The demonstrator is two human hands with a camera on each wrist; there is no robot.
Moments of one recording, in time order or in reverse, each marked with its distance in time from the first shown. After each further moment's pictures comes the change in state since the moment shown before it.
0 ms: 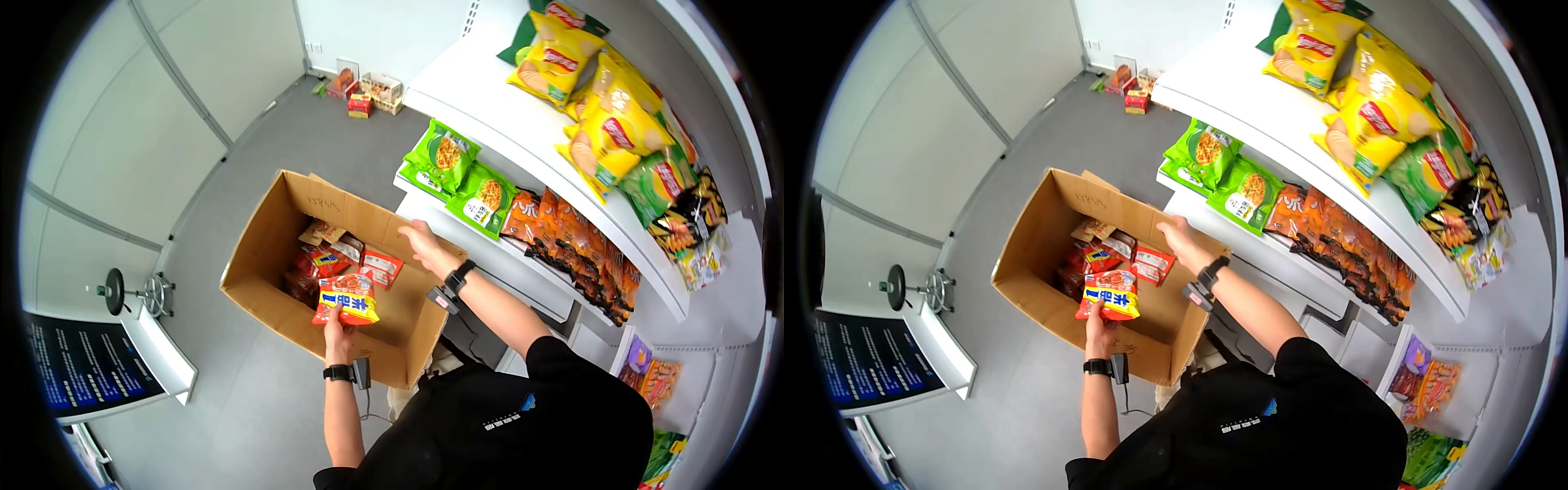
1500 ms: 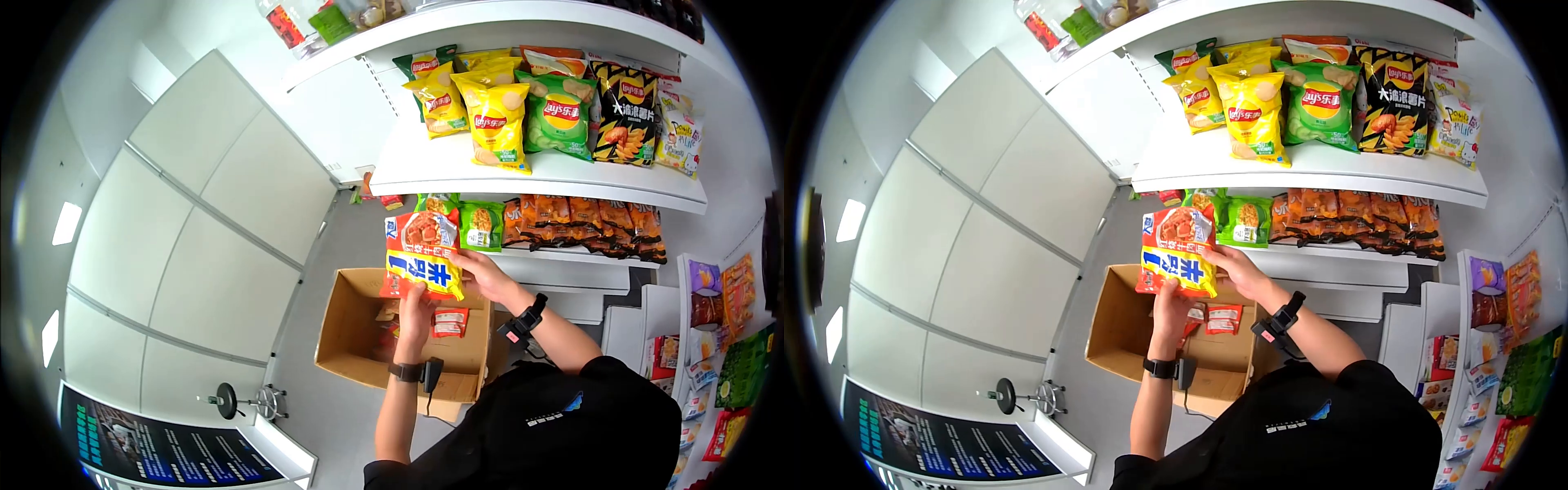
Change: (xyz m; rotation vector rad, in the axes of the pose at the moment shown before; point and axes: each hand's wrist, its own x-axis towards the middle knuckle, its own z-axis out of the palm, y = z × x) left_hand -0.212 0.017 0.205 0.432 -0.888 0.385; right_hand -0.228 -0.056 -0.099 0.613 -0.346 -0.471
